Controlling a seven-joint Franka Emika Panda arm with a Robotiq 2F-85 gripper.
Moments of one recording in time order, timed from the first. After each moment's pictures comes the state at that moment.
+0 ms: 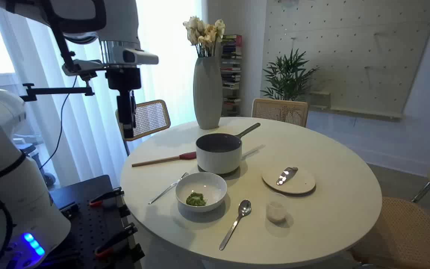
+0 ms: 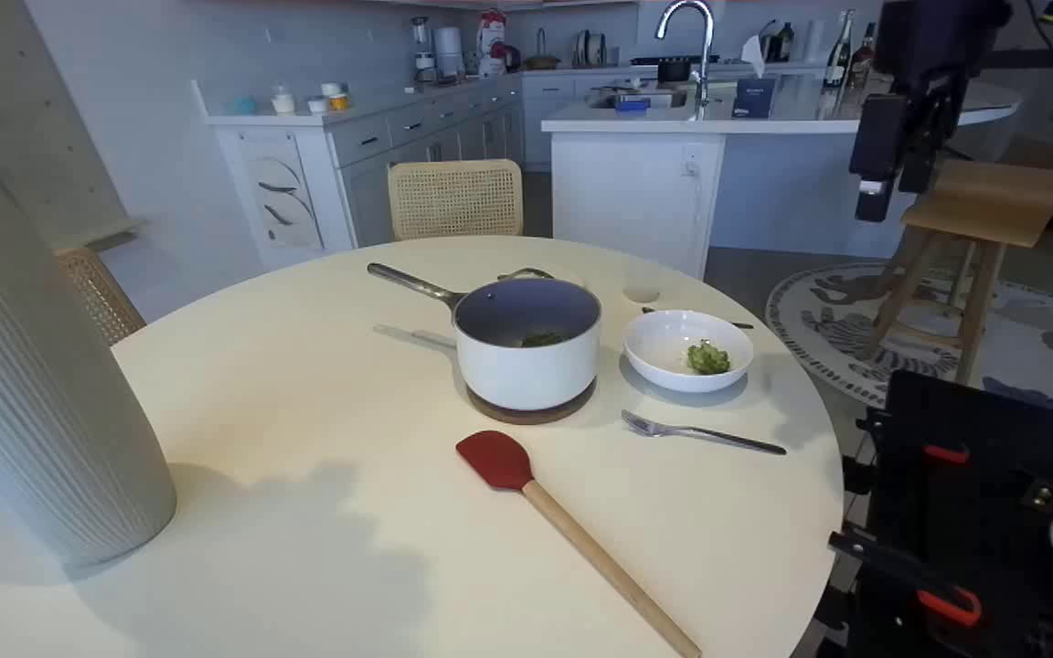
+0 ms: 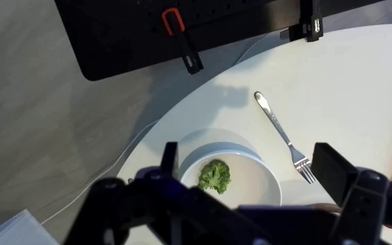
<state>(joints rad) -0.15 -0.84 -0.01 -2.81 -0.08 1.90 0.14</state>
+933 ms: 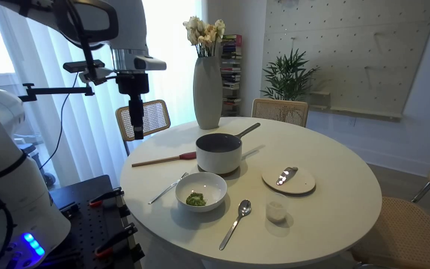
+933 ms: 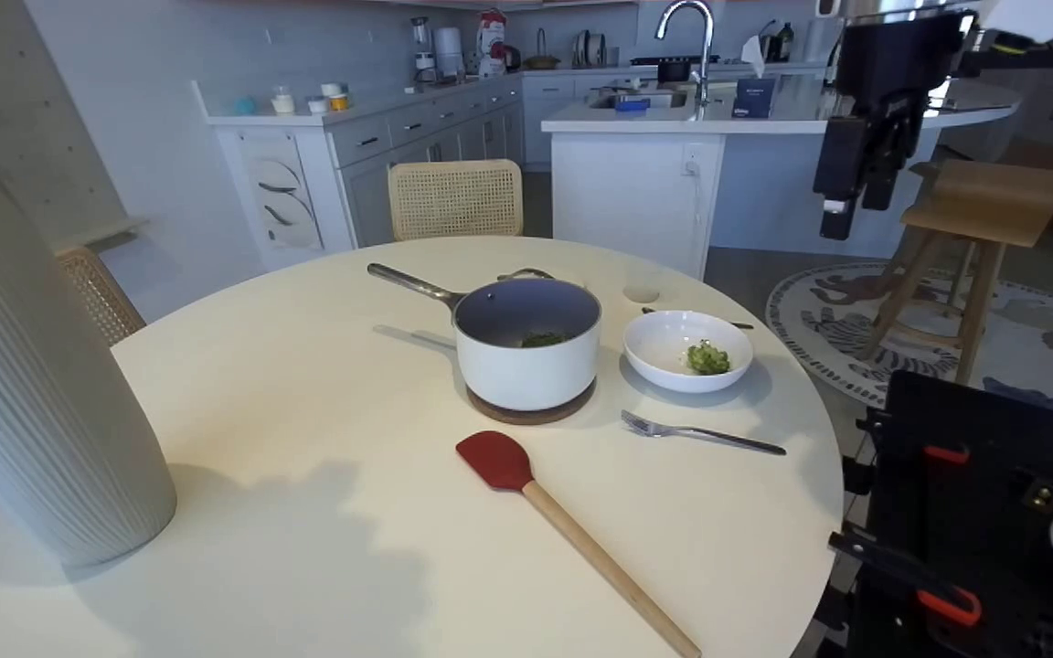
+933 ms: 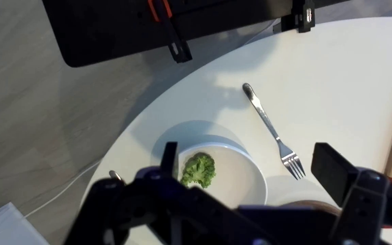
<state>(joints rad) -0.11 -0.75 0.01 -2.80 -0.05 2.00 0.15</state>
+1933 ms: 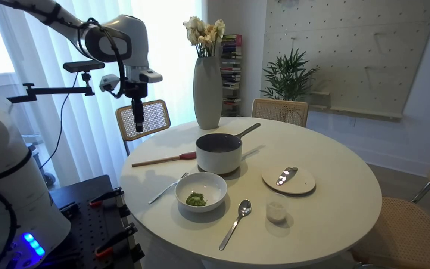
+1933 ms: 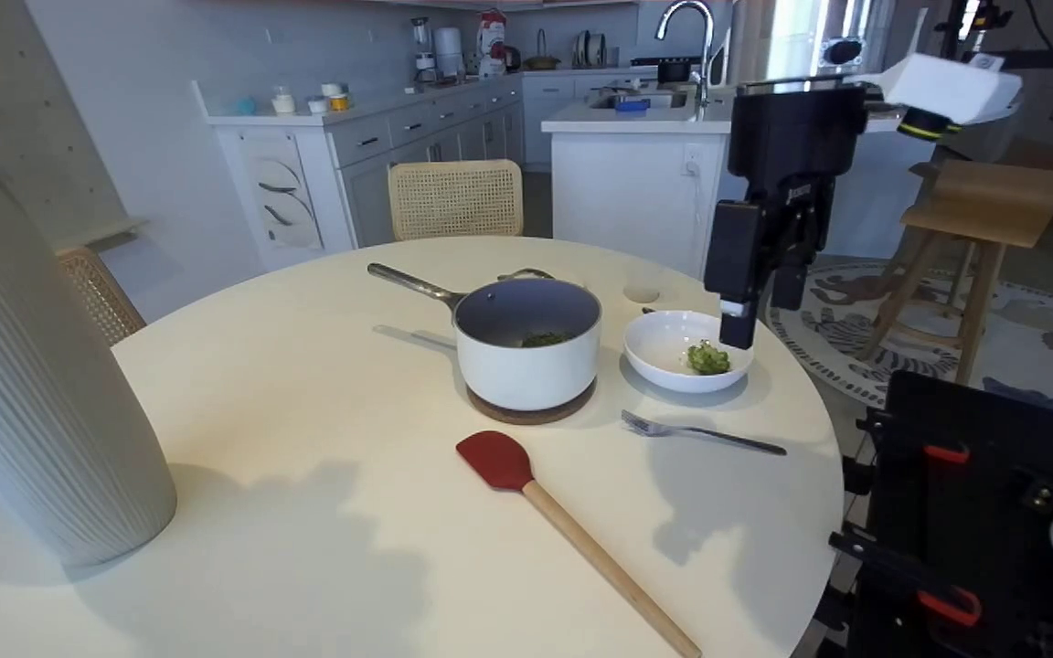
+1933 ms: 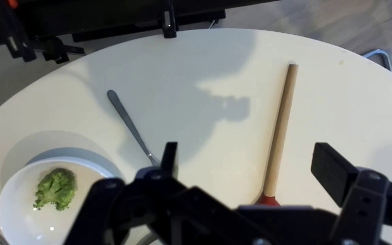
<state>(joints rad) 0.13 -0.50 0.18 -2.72 0.23 2.18 0.32</state>
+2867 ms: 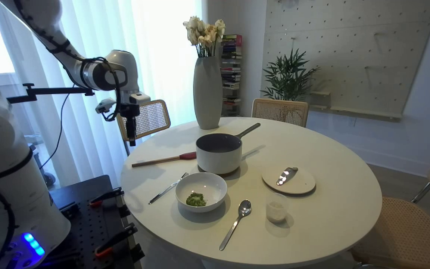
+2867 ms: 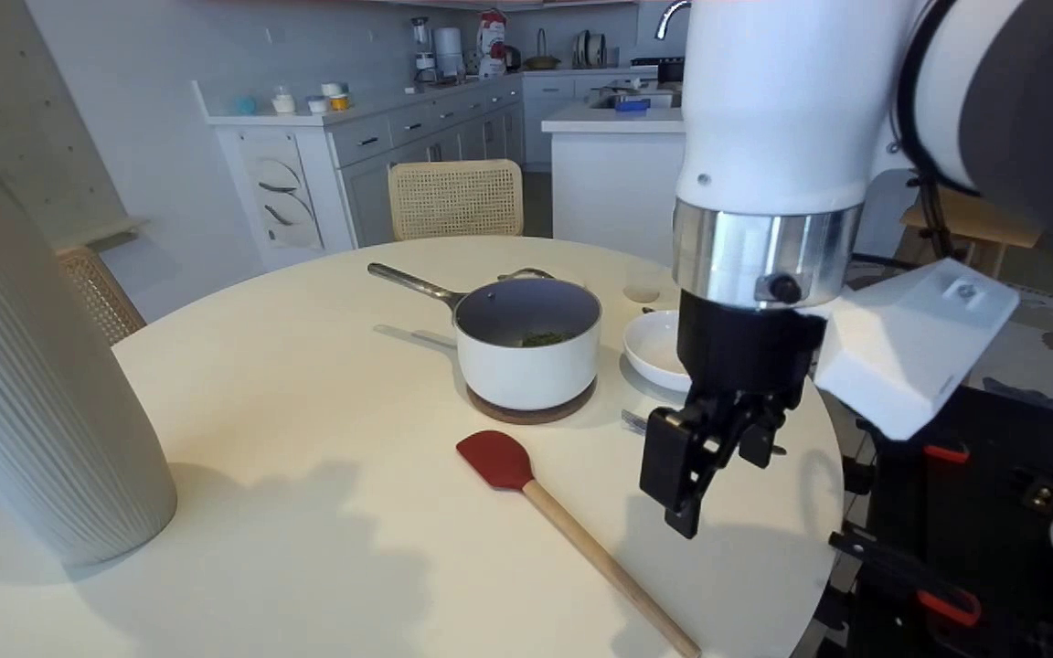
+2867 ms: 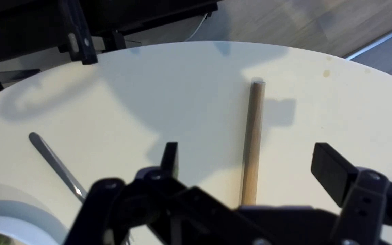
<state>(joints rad) 0.19 -0.19 0.41 -2.72 0.18 2.51 0.71</state>
